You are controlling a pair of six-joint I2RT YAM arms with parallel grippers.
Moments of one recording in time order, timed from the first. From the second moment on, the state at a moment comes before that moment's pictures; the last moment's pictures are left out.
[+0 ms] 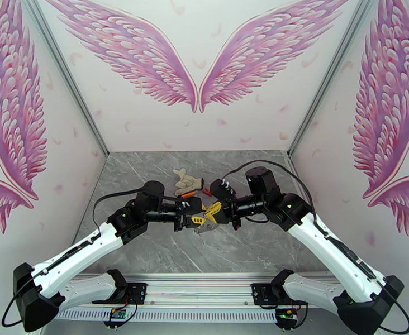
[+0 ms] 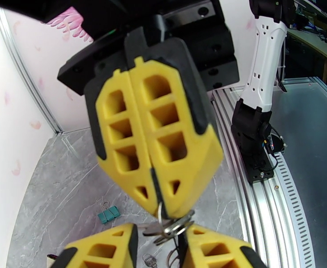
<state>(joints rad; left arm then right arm) -0.79 1.11 0.98 -0.20 0.64 0.46 0.58 1.13 1.22 -0.73 -0.90 -0.34</state>
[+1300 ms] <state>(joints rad) -0.79 1.10 0.94 -0.15 0.67 0.40 0.58 1.13 1.22 -0.73 -0.90 -0.34</state>
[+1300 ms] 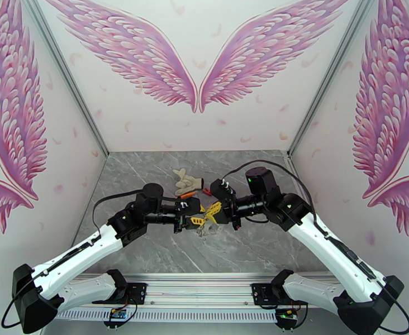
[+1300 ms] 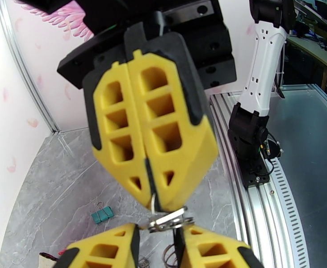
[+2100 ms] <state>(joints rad) -0.79 1.09 0.85 0.06 0.58 0.20 0.58 1.11 1.22 -0.70 -0.86 -0.34</state>
